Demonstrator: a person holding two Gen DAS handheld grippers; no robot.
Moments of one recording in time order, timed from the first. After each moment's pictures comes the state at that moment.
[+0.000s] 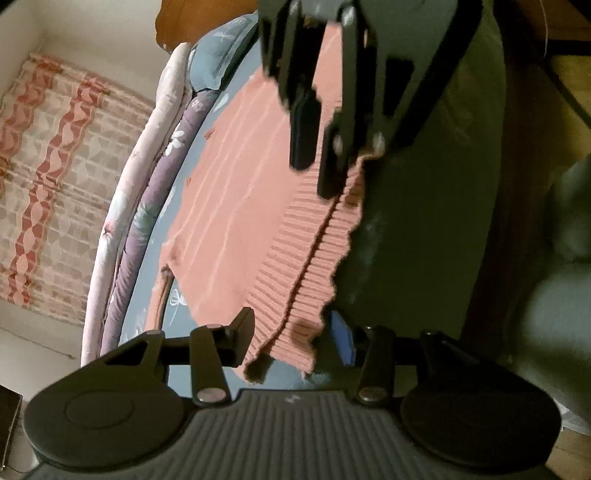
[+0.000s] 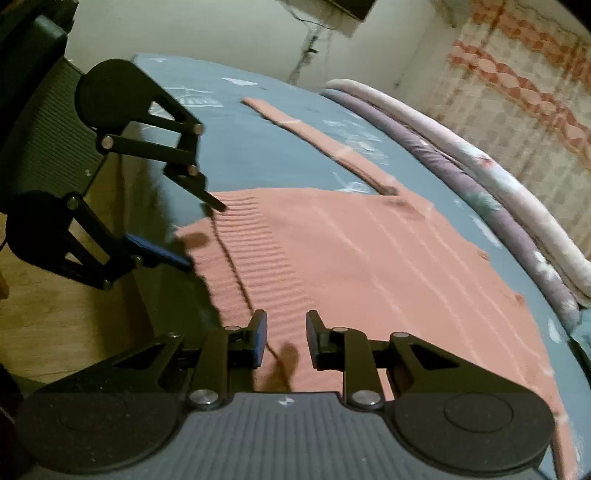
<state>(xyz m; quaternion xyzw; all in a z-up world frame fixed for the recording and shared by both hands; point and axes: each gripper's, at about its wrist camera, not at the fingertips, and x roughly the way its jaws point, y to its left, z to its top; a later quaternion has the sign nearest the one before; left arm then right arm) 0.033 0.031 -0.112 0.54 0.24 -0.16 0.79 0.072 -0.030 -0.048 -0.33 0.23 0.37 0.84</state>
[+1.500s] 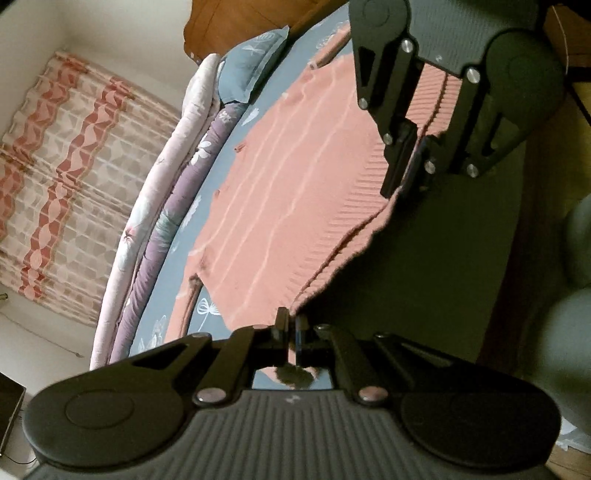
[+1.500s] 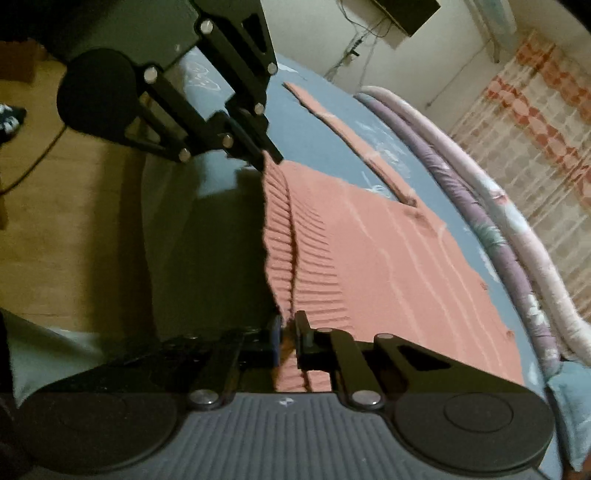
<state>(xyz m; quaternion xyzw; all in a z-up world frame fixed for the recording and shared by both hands) 0.025 0.043 -0.083 0.51 0.21 -0.15 0.82 0.035 -0.042 -0.064 -0.41 0.19 0.37 0.81</state>
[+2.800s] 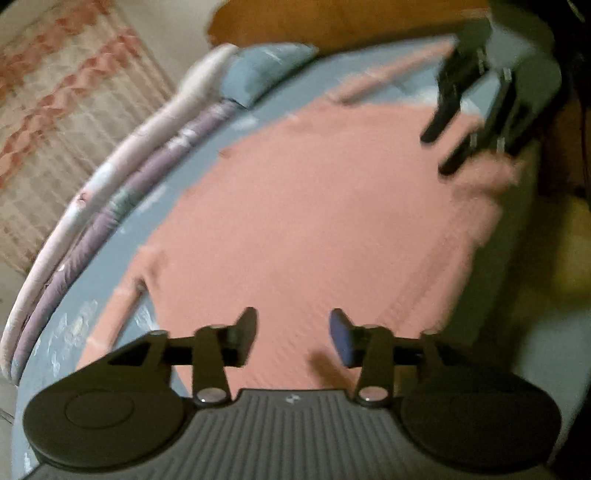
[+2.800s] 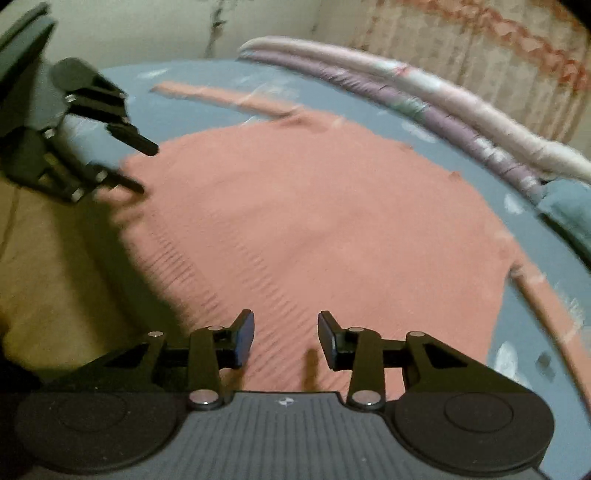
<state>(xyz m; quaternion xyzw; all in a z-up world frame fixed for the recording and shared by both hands) 0.113 0.030 -0.042 0.33 0.26 -0.22 0.88 0.097 -0.168 -0.029 -0.20 0.31 0.28 0.89</state>
